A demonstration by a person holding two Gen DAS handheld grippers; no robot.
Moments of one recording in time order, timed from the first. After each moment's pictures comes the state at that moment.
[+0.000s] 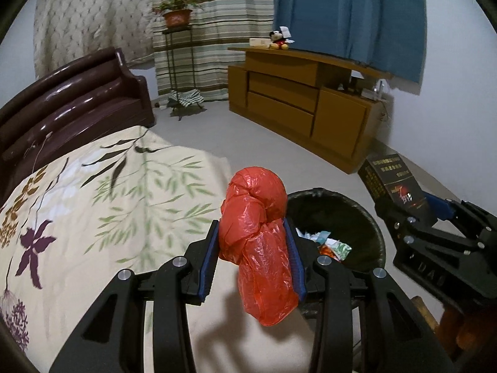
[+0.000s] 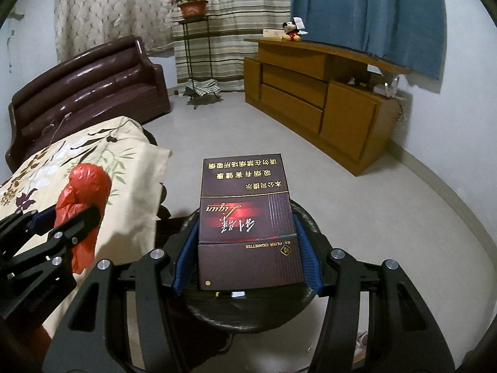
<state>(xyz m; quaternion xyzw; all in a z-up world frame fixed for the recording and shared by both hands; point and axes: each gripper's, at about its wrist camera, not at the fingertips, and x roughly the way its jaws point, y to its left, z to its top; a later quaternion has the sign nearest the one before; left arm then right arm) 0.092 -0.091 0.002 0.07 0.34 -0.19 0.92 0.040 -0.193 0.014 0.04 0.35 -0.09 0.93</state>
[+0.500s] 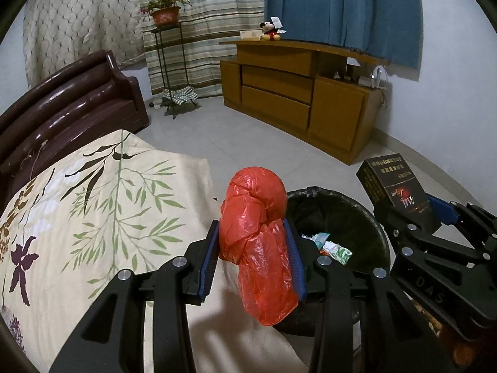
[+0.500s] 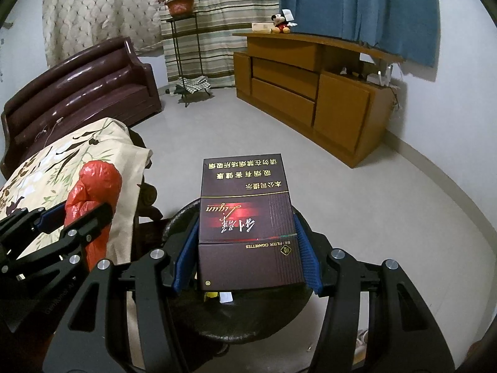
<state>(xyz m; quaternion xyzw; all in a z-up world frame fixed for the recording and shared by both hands) 0.114 -0.128 -0.015 0.09 0.35 -0.19 0.91 0.053 -0.217 -0.004 0.06 0.36 -0.11 0.93</state>
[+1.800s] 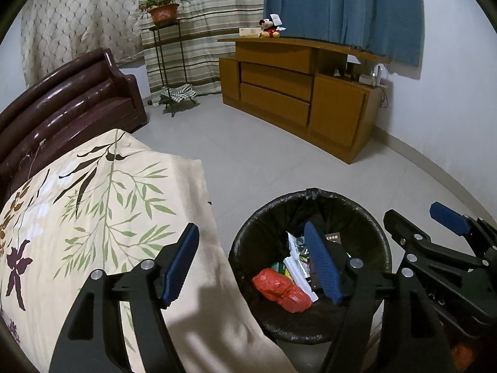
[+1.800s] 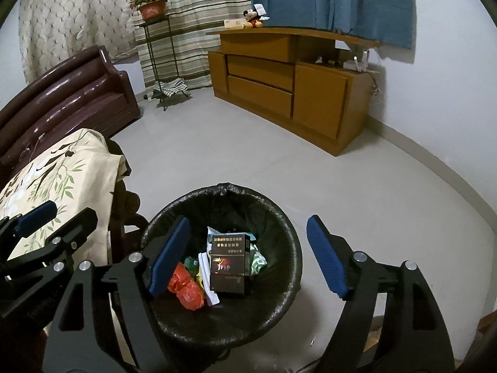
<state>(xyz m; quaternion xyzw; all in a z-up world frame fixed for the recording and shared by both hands) 0.119 -0.139 -0.019 0.09 0.36 -0.19 0.91 0.053 -0.236 -0.013 0.09 0.36 -0.16 0.92</state>
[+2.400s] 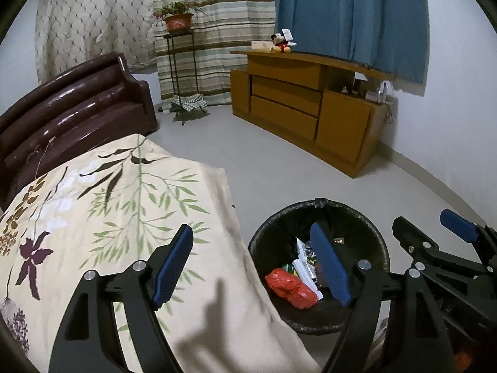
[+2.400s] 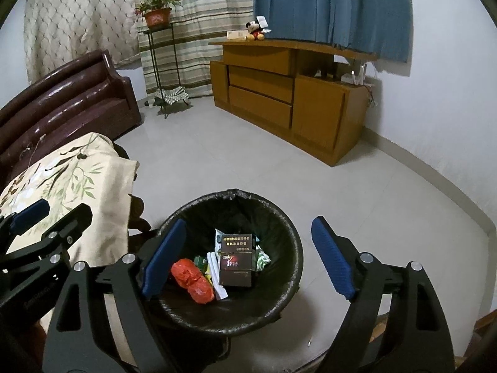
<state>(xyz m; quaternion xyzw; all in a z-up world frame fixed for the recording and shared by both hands) 0.098 -0.103 0.007 0.07 0.33 -0.17 0.93 0.030 -0.208 0.015 0.07 0.33 -0.16 0.93</state>
